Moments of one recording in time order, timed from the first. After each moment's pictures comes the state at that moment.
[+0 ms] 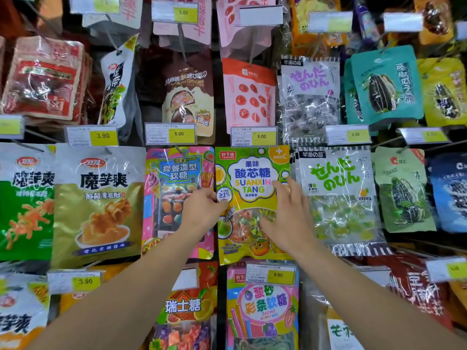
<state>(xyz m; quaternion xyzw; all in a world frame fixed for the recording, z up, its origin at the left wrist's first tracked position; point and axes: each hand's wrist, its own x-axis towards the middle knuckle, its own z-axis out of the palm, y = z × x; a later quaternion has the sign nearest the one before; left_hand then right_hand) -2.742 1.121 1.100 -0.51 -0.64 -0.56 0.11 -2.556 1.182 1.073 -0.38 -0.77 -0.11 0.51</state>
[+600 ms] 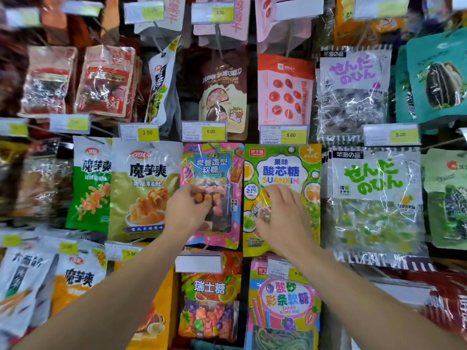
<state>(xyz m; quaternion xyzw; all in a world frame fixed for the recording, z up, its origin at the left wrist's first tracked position) -2.779 1.051 1.084 -0.40 -0.68 -0.59 0.16 -2.589 1.149 1.077 -0.26 -0.82 -0.12 0.50</state>
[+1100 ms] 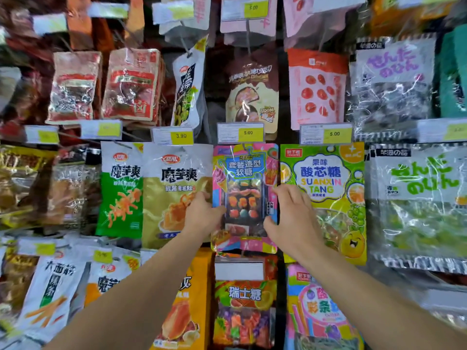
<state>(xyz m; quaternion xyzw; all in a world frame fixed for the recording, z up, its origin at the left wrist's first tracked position) -2.844 1.047 1.087 -0.38 -0.72 -0.58 0.06 -2.649 1.114 1.078 -0.27 -0.82 -0.10 0.49</state>
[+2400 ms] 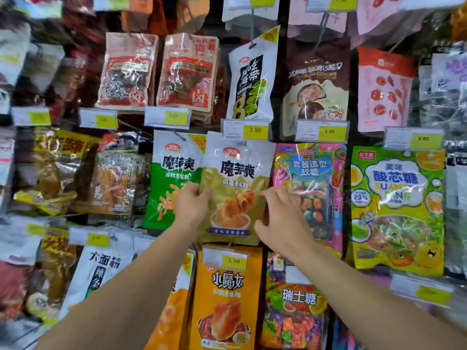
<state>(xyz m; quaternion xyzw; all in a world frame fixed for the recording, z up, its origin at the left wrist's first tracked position) -2.978 0.962 1.081 -0.35 -0.64 -0.68 0.08 -2.788 1.031 1.075 -0.25 -0.87 -0.08 0.41</state>
